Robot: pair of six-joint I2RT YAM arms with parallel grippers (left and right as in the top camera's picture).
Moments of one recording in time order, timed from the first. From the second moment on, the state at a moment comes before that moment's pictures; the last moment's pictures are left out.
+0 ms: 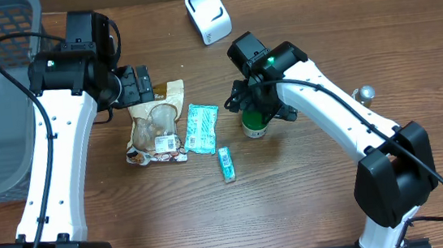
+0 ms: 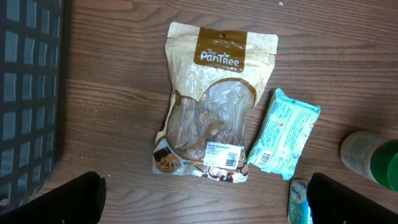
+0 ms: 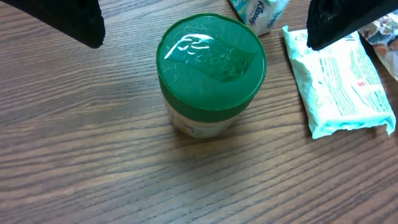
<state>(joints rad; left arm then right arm) -0.10 1.66 1.72 -1.30 -0.04 -0.27 0.53 1.92 1.63 -1.15 0.06 0.81</state>
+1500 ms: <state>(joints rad) -0.10 1.66 1.72 -1.30 -0.04 -0.27 0.53 2.03 1.63 -1.16 0.06 0.85</state>
